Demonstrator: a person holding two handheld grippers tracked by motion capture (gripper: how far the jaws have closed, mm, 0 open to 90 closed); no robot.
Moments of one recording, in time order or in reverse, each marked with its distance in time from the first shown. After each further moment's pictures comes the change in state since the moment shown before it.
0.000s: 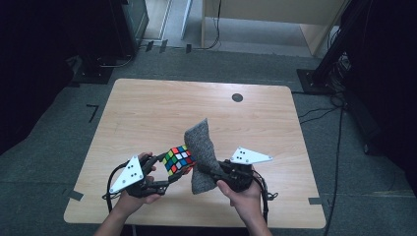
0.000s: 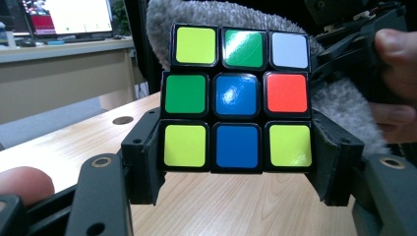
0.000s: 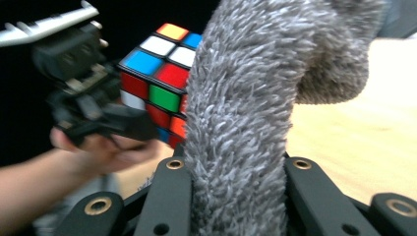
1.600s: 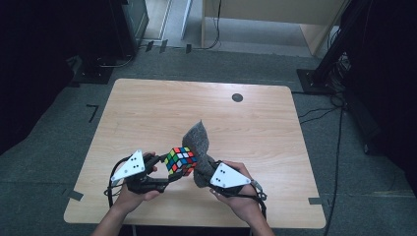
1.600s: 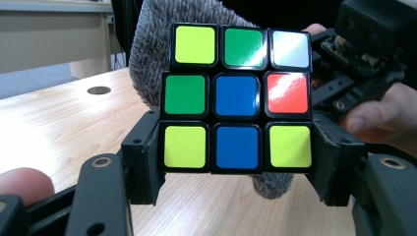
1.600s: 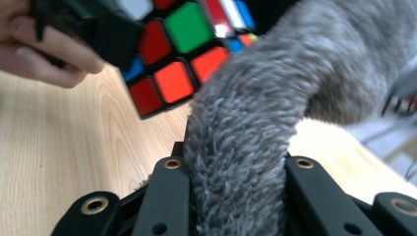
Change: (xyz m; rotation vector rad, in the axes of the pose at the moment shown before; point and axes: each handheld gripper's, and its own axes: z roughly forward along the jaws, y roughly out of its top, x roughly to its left) left arm 0.011 -0.001 0.007 0.112 -0.077 -0.111; right arm 0.011 -0.028 0.028 0.021 -0.169 -0.612
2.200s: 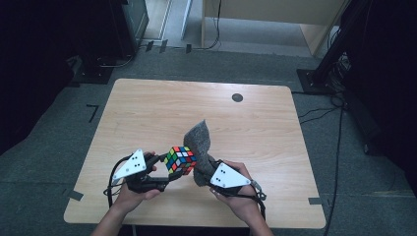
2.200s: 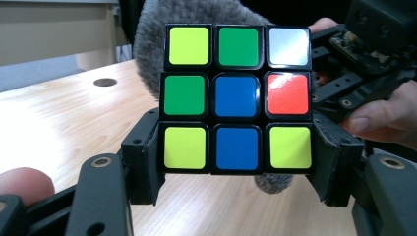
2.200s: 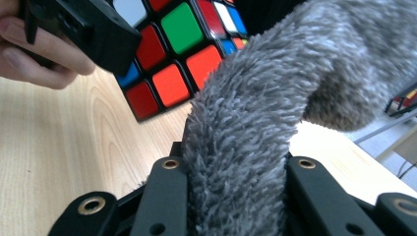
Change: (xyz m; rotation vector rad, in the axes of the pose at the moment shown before) left arm -0.002 0.000 0.003 0.026 0.034 0.013; right arm 0.001 -0.002 0.002 -0.004 -0.025 0.022
